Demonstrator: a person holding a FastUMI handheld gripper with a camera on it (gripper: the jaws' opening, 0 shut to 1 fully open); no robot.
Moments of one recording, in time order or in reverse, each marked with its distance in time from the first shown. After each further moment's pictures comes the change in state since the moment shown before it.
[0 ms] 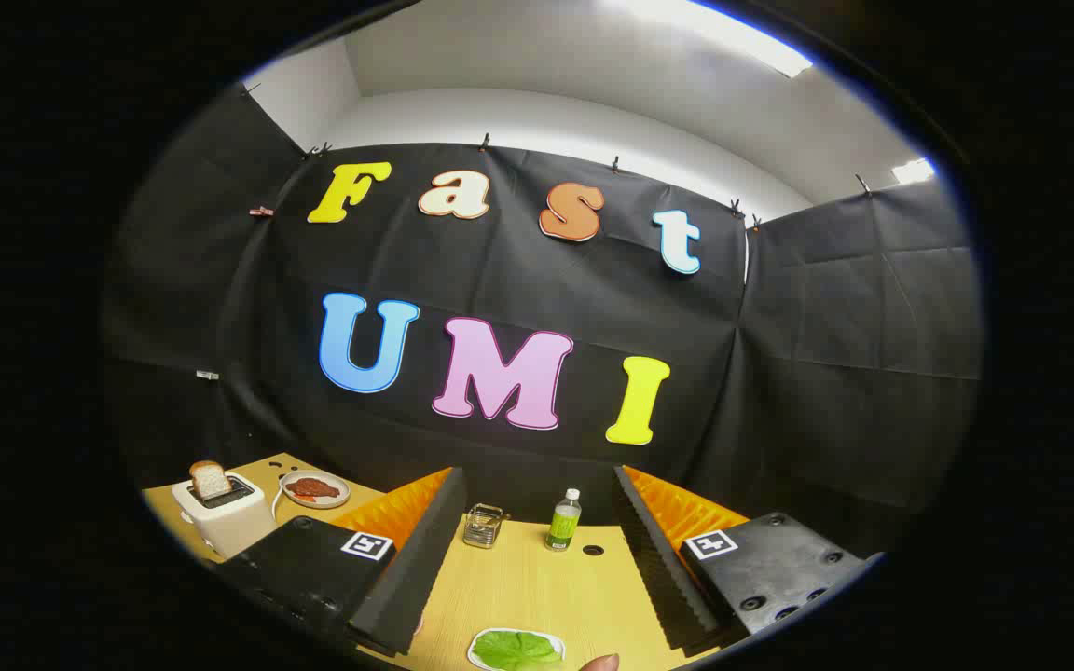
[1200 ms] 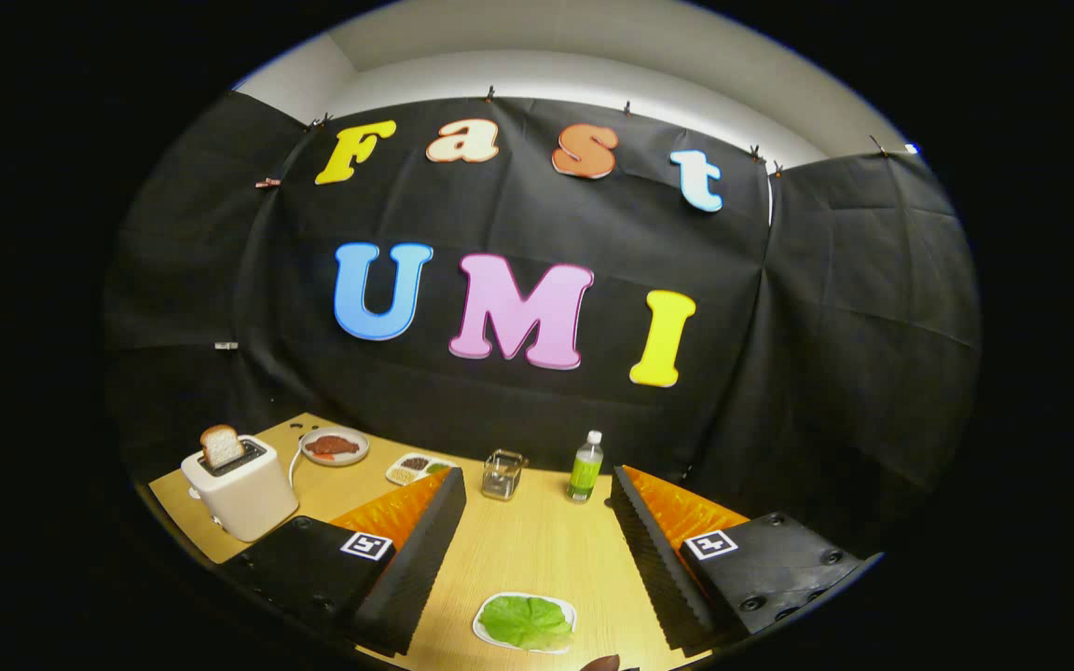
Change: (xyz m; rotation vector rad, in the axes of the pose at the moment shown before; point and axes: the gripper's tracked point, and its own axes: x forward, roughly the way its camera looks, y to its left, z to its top) arm 0.005 0.000 -0.092 0.037 0.236 0.103
